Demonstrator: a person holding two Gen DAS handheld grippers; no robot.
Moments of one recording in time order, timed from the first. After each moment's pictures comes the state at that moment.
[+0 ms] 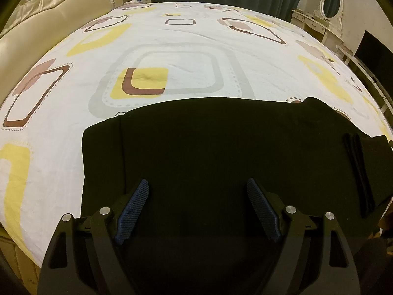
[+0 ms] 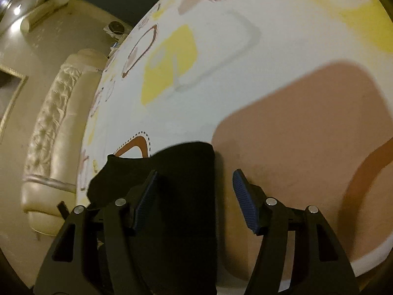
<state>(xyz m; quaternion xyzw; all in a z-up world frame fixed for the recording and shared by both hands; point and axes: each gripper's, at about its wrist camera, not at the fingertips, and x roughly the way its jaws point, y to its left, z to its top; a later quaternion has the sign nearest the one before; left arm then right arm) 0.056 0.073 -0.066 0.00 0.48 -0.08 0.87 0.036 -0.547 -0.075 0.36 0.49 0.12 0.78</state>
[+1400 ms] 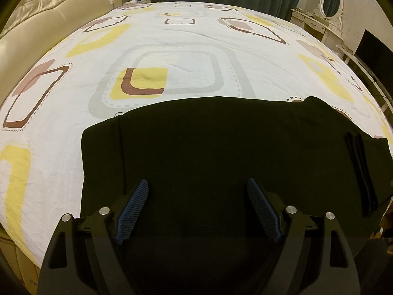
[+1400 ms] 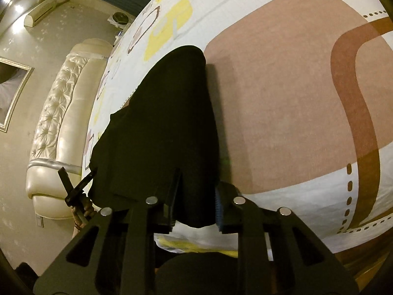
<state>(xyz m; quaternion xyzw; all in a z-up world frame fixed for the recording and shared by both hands) 0.055 0.072 -0.068 0.00 0.48 -0.08 0.87 -0.055 -0.520 -0.095 0.35 0.50 0.14 0.78</state>
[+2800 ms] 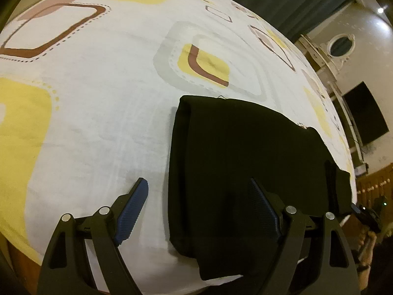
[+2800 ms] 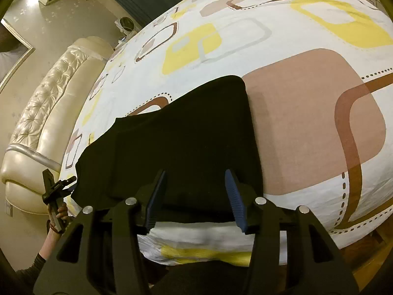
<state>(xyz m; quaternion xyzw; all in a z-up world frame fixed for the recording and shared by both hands) 0.055 0.200 -0.073 -0.18 0.52 -0.13 0.82 -0.065 -0.474 -0.042 0.26 0.46 0.10 0.84</state>
